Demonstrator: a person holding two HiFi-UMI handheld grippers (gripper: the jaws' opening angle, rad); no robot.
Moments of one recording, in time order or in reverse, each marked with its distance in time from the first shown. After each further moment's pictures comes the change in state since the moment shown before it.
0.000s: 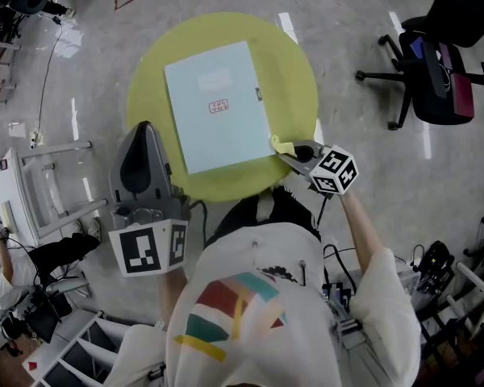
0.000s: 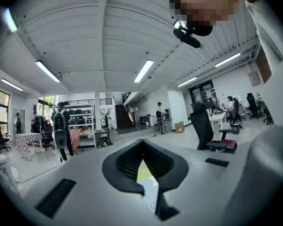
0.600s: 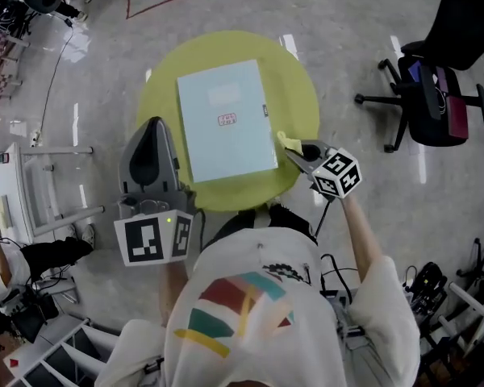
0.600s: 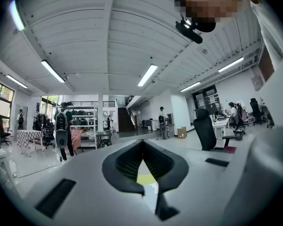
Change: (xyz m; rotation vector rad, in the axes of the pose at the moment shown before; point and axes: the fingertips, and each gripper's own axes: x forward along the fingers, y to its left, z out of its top) left arm 0.002 0.006 0.012 -0.047 -0.054 0.022; right arm -0.019 -0.031 0.046 -0.082 -0.003 -0.152
